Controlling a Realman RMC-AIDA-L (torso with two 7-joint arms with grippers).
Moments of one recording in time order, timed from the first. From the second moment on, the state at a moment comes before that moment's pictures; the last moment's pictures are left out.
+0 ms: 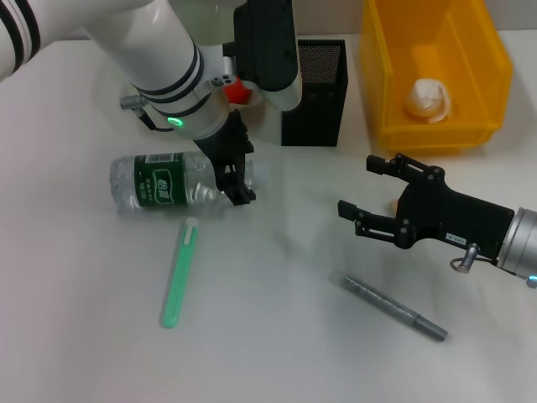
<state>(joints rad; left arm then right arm) -1.10 -2.08 1.53 0.61 2.53 1.12 -1.94 0.48 2.08 -0.80 -0.23 -1.62 -1.35 0.71</state>
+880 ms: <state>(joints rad) -1.09 -2.08 1.60 0.61 2.51 1.09 -1.94 0.48 2.08 -0.80 -0.23 -1.62 -1.35 0.71</state>
